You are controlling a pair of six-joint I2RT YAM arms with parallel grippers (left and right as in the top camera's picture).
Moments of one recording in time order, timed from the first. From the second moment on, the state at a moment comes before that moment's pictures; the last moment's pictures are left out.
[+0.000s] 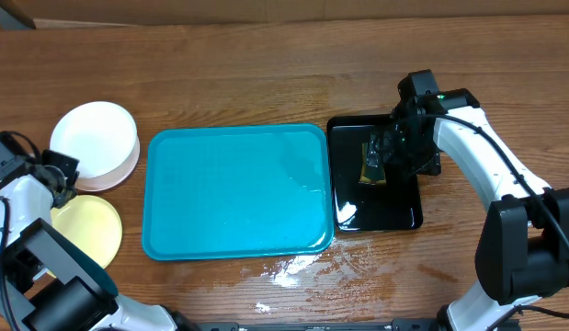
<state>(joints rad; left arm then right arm) 0.70 1.77 1.14 -0.42 0.14 -0.55 0.18 1.82 1.35 -1.05 -0.15 0.28</state>
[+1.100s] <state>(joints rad) 0.68 1.51 1.13 -0.93 0.20 -0.57 0.18 1.82 1.35 -1.05 -0.15 0.28</state>
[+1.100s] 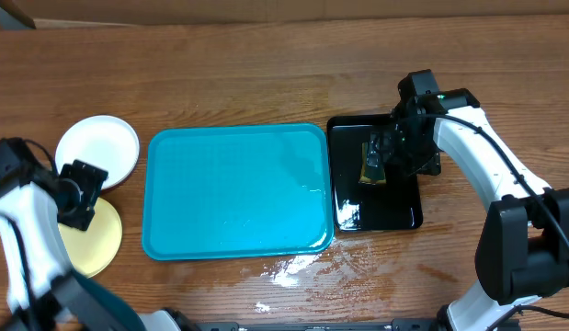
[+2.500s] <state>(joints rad) 1.03 1.59 0.80 -0.65 -0.14 -0.66 0.18 1.82 1.35 -1.05 -0.15 0.28</state>
